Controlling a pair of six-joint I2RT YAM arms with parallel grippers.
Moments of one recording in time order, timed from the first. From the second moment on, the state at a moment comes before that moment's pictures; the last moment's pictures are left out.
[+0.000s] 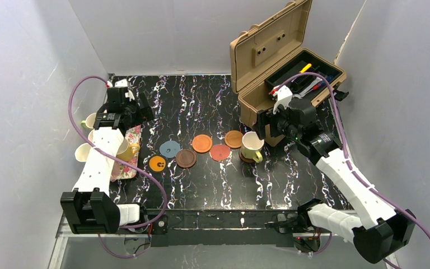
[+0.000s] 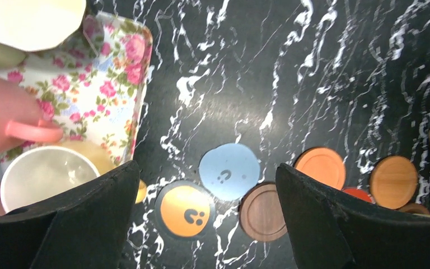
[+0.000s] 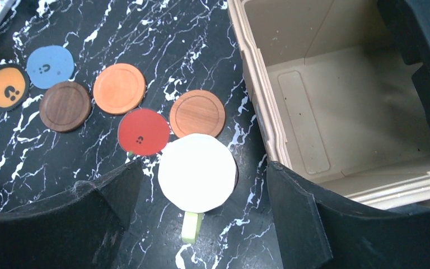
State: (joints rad) left arm 0.00 1.25 1.18 -0.65 -0.05 -0.31; right arm 0.49 1.03 1.01 -0.45 -0.09 0.05
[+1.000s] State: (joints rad) left arm 0.08 1.22 0.94 -0.73 -0.18 -0.36; right arm 0.49 0.96 0.90 -0.37 -0.15 0.12
